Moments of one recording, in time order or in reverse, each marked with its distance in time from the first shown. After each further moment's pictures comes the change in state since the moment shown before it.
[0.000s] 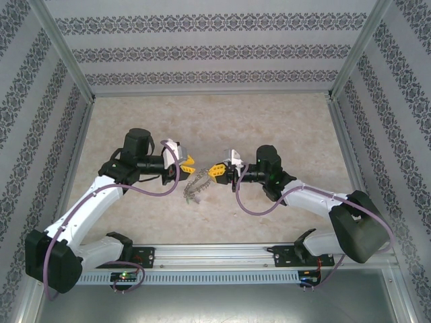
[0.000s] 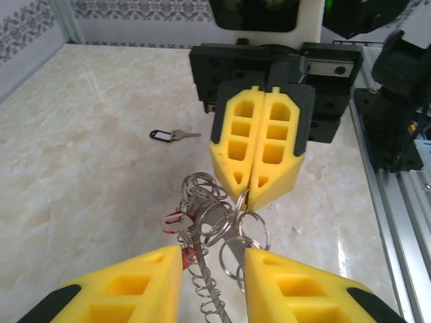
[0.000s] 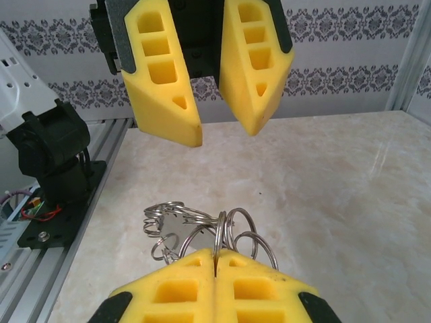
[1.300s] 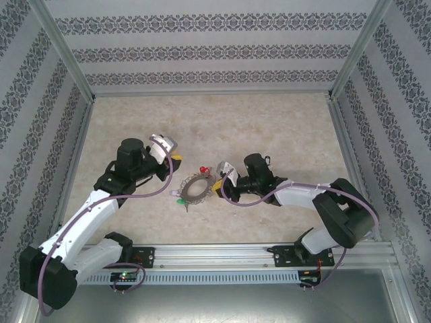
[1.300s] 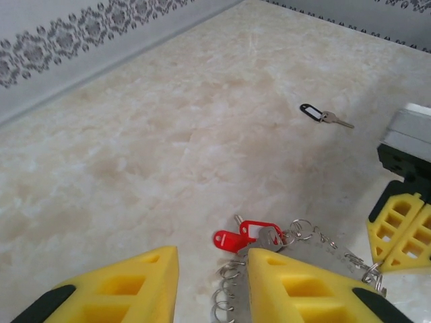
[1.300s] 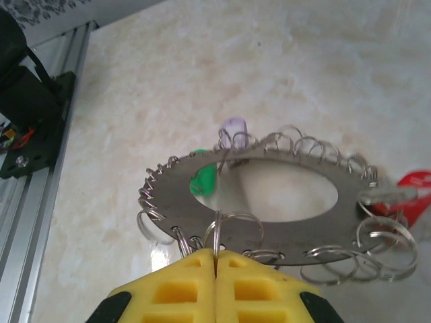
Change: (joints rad) left arm 0.000 -0.124 -0.148 0.175 -0.482 -0.366; right arm 0.041 0.124 -0.048 -0.261 0.149 -0.005
